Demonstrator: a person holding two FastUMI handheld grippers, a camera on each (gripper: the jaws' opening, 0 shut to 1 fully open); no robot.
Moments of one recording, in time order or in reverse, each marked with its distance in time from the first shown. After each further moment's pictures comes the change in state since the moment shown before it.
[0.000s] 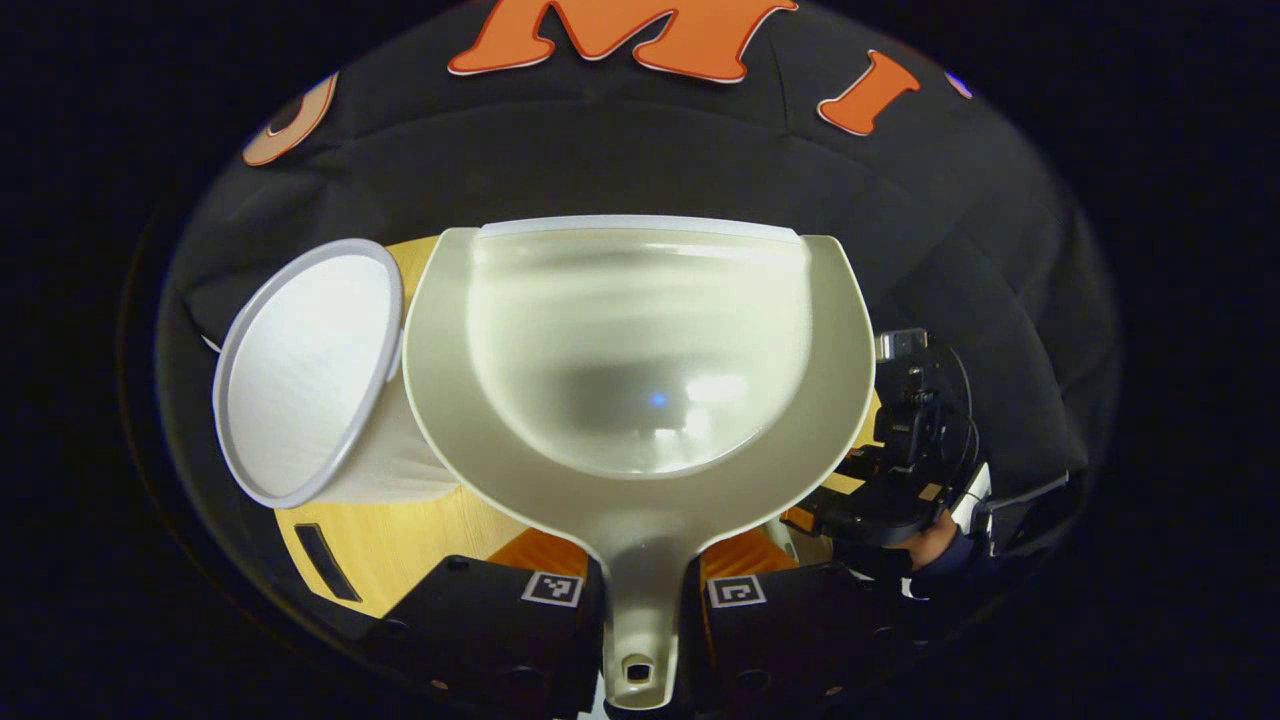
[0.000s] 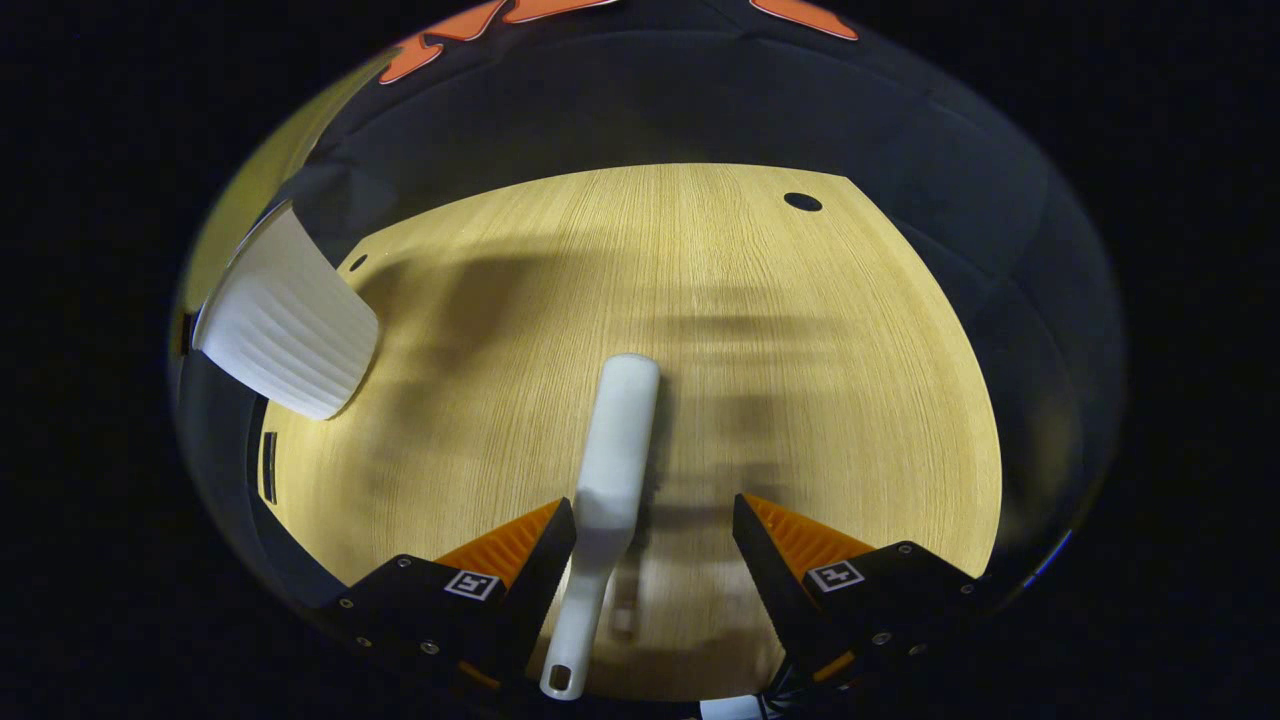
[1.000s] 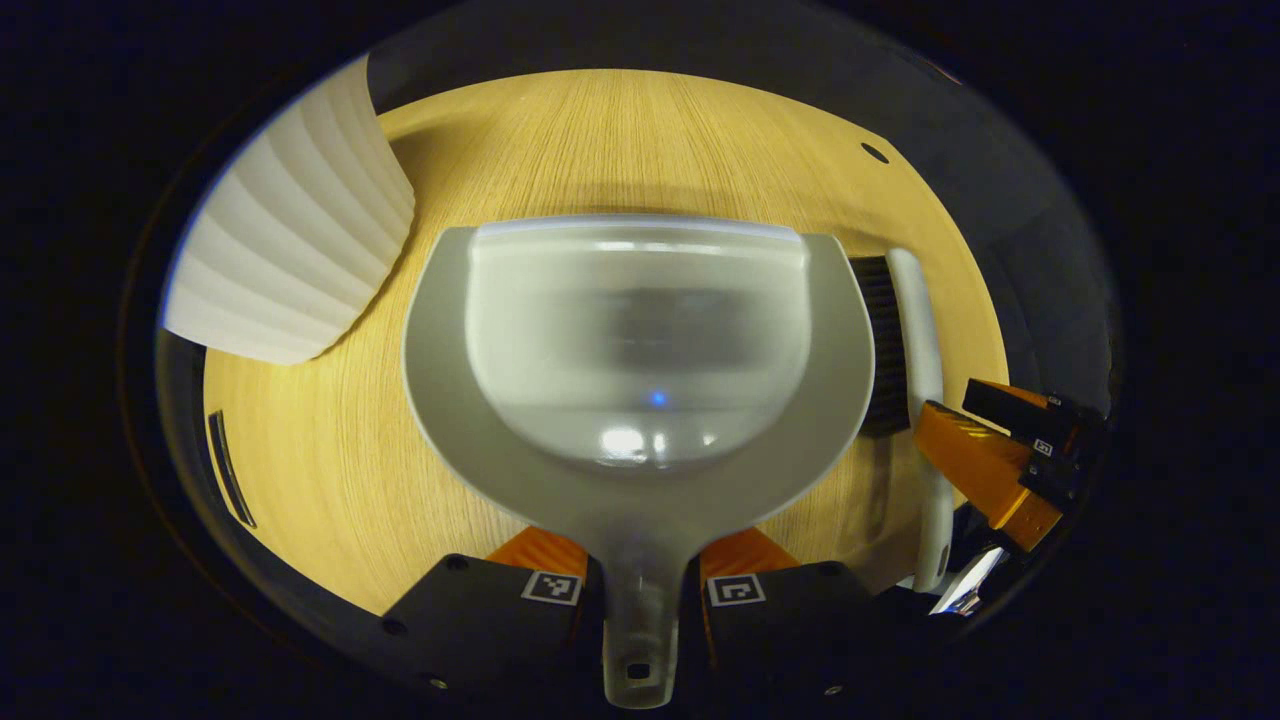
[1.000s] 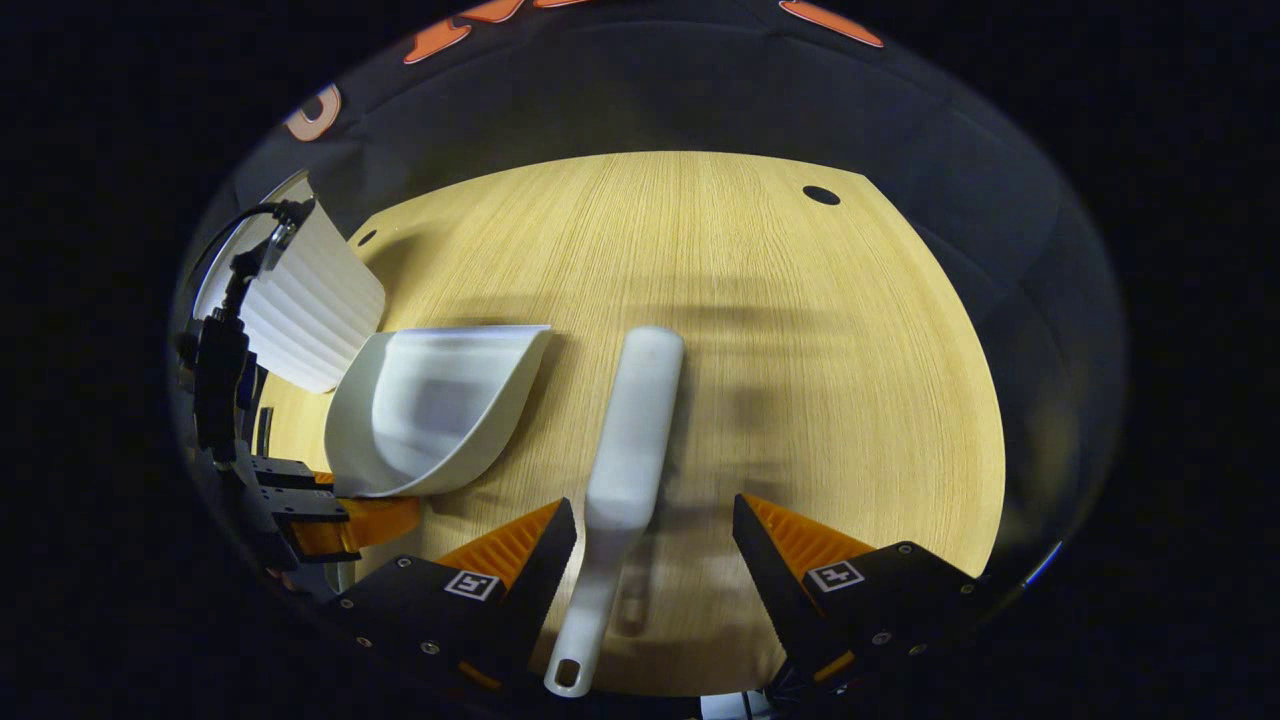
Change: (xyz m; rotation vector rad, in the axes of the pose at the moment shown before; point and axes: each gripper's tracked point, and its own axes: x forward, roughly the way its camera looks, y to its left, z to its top) left arm 0.181 0.008 -0.119 -0.170 0.227 0.122; right arm 0.016 0.010 -0.008 -0.054 0.037 0.004
